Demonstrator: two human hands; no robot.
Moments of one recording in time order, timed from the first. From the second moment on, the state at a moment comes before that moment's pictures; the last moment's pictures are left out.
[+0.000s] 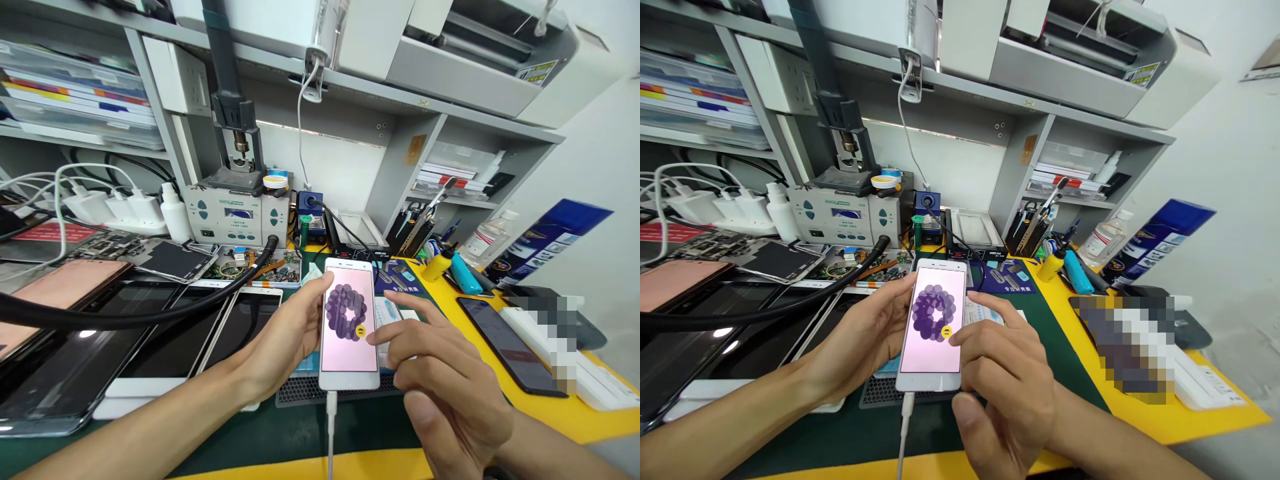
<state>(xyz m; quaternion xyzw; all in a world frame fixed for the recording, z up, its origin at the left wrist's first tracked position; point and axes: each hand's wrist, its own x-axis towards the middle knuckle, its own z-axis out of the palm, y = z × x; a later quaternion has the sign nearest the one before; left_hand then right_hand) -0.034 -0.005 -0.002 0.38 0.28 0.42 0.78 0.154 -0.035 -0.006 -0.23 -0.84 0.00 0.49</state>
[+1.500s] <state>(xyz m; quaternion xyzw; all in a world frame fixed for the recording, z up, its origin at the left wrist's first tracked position) -0.034 -0.004 -0.010 0.39 0.27 0.42 0.77 0.154 -0.029 -0.012 -0.26 -0.78 0.01 0.57</state>
